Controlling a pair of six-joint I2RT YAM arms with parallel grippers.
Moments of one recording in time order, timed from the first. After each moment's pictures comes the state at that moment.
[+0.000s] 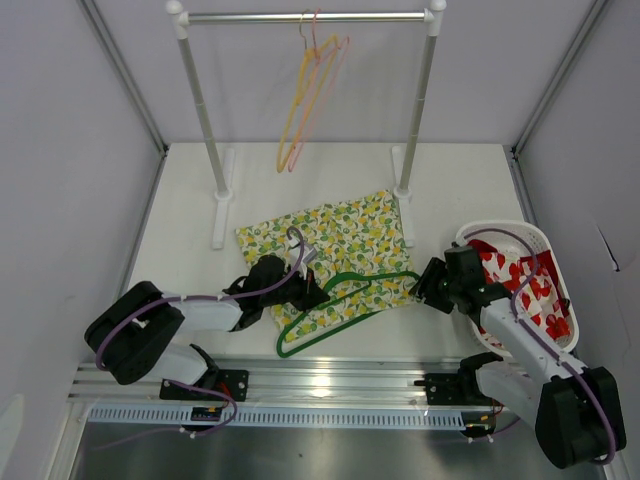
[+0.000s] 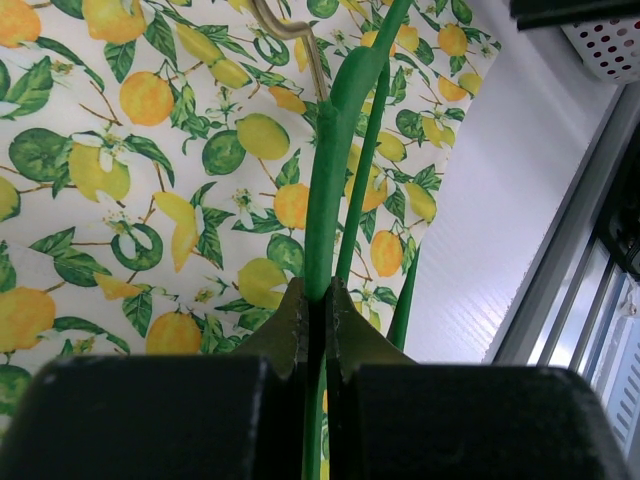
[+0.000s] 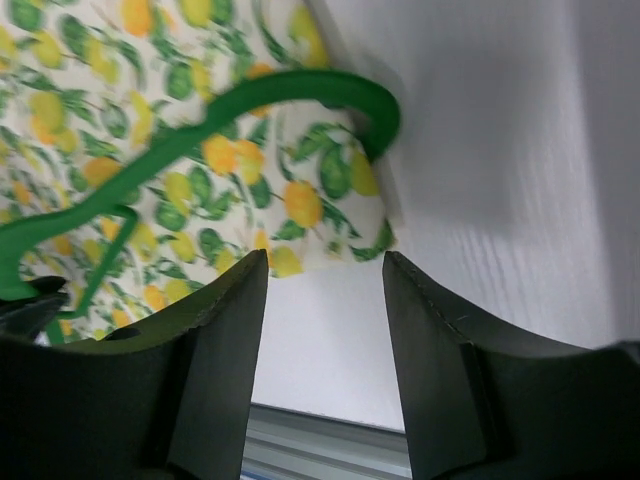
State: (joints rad) left arm -0.72 1.39 0.37 0.54 0.34 -0.37; right arm 0.28 0.98 0.51 -0.43 -0.09 0.73
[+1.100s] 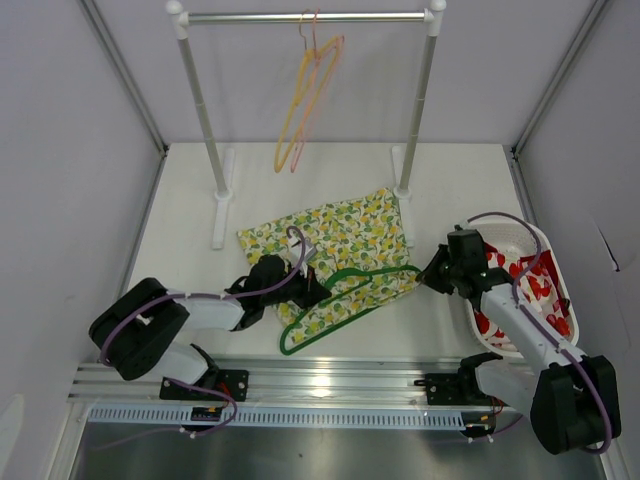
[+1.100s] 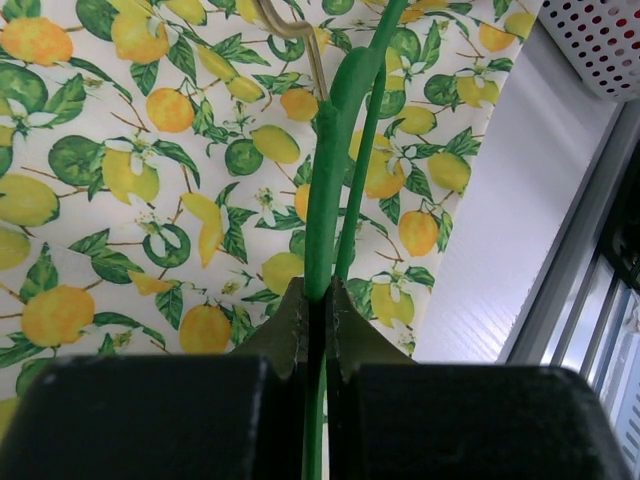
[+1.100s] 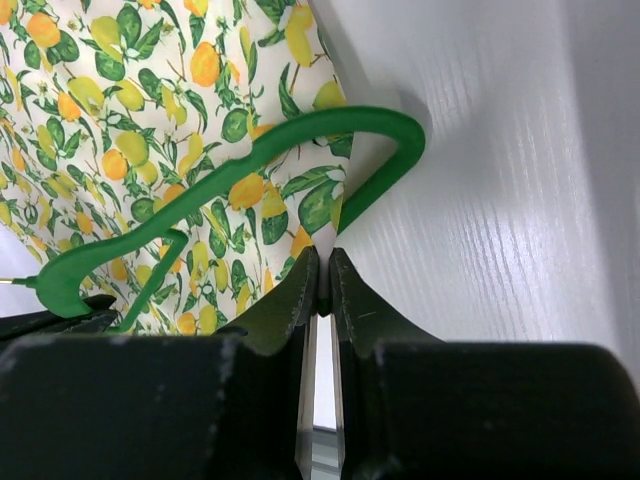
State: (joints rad) left arm -0.72 1.42 0.37 0.60 0.33 -0.37; right arm 0.24 1.05 0.60 -0.41 -0.08 0.72
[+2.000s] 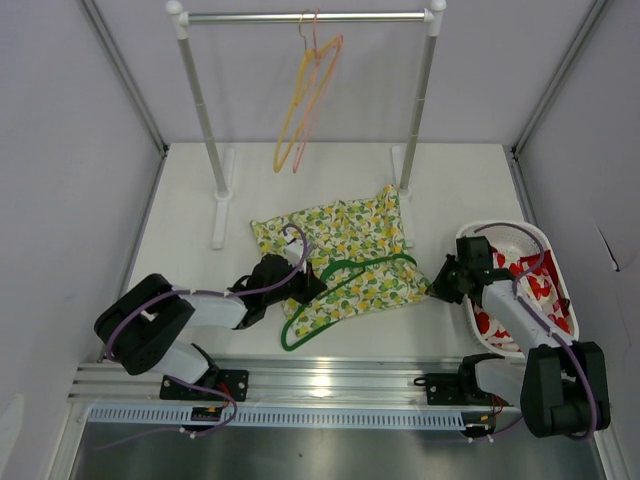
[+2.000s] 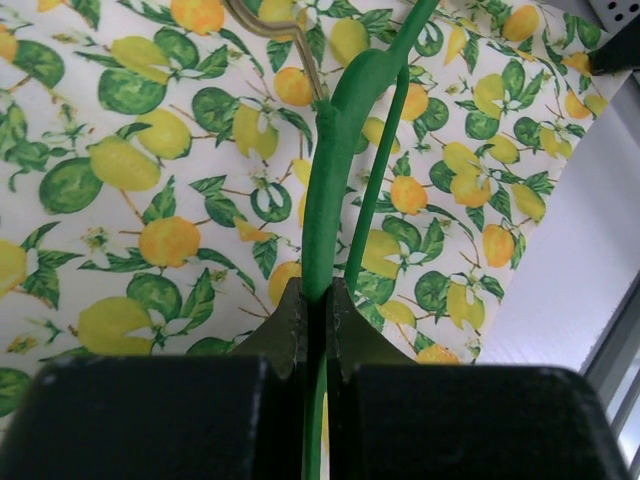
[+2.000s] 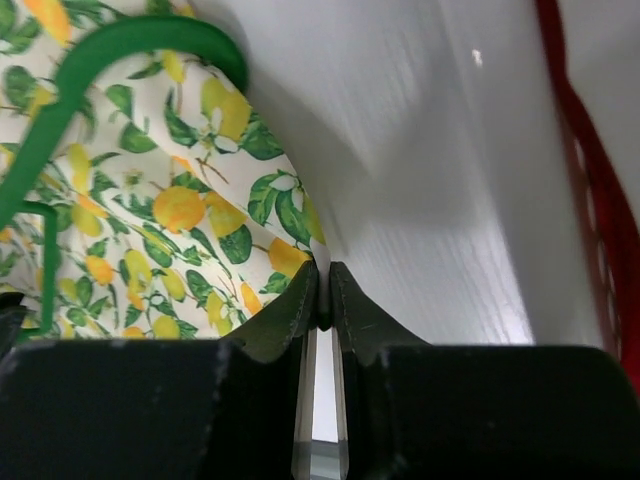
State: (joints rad) left arm -0.72 1.46 0.38 0.61 0.17 -0.38; right arm 0.12 1.12 0.56 -0.46 -0.13 0.64
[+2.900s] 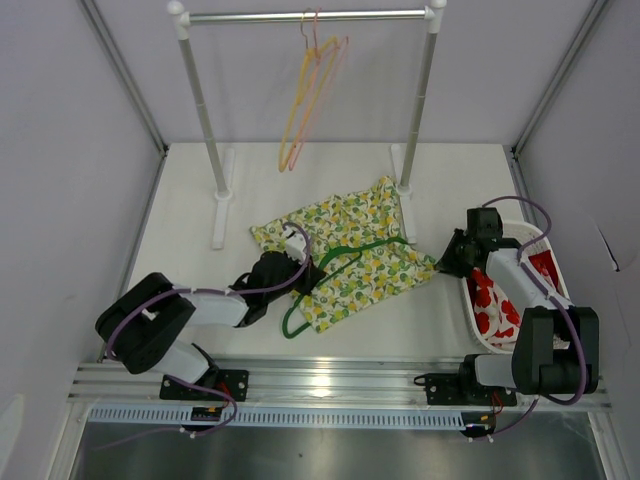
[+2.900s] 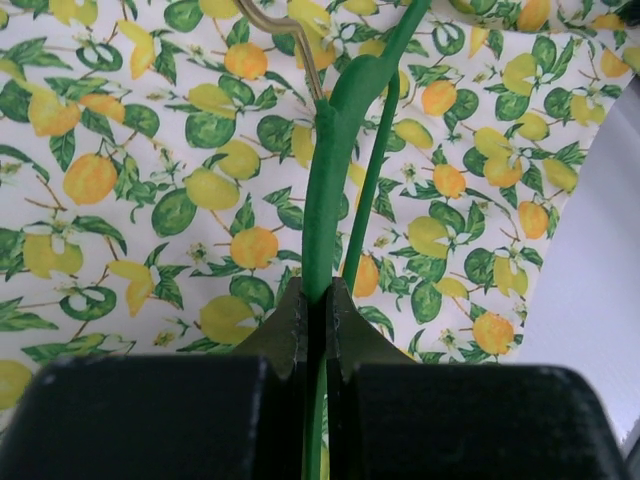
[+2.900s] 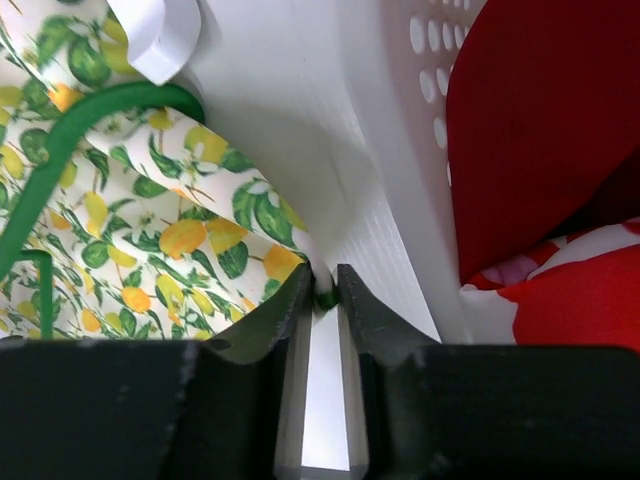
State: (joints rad) left arm -0.72 1.46 0.40 0.67 0.07 -0.32; right arm 0.02 1.33 0.80 -0.51 -0.13 0.54
